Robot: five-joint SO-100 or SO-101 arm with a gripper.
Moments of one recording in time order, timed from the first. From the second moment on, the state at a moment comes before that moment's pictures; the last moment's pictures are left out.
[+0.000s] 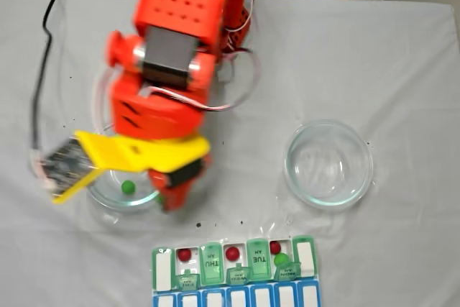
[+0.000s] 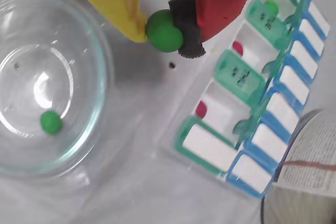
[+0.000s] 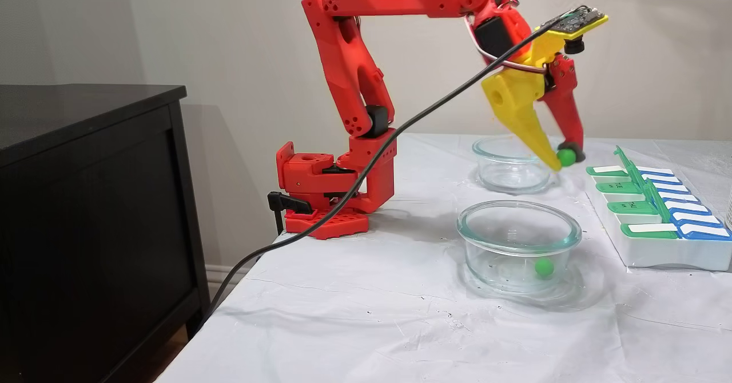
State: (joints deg) arm 8.6 132.6 115.2 59.7 -44.6
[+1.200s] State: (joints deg) arm -4.7 108.9 109.2 35.8 -27.2
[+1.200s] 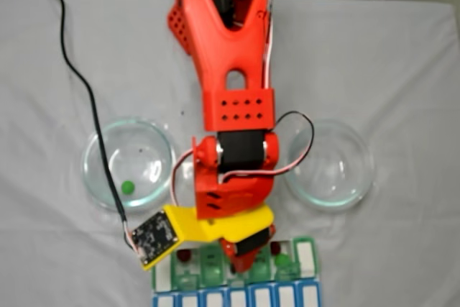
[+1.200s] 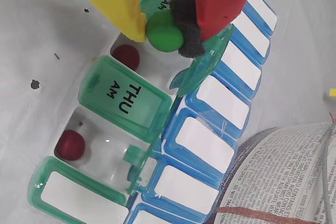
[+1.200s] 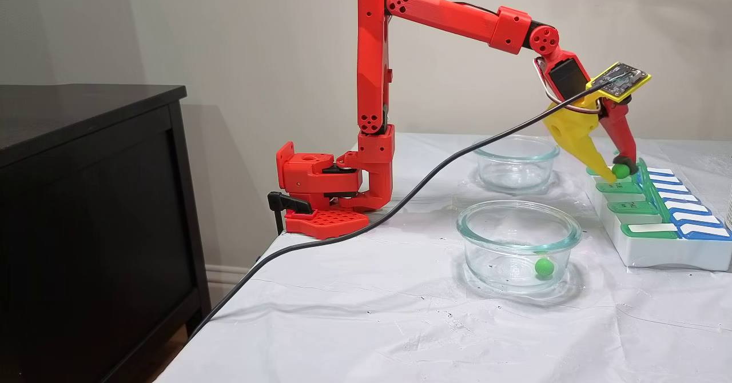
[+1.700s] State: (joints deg) arm -5.4 108.8 111.0 33.7 -30.8
